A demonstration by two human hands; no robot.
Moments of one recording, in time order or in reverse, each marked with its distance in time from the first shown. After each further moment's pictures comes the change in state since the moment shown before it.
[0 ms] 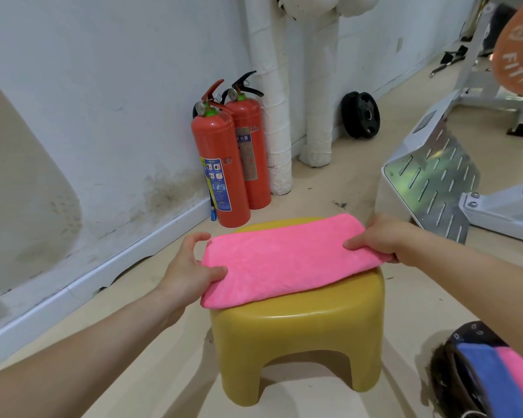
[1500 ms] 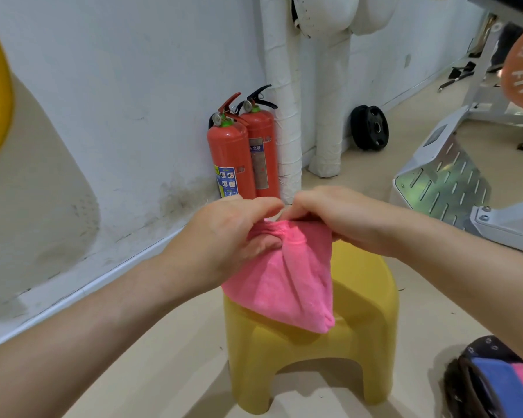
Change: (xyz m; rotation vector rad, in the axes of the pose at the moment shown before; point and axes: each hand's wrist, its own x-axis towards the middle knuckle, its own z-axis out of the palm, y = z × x) left_hand -0.048 0.089 -0.028 0.742 0.088 1.154; right_hand -0.114 -0.103 0.014 0.119 -0.406 -0.622
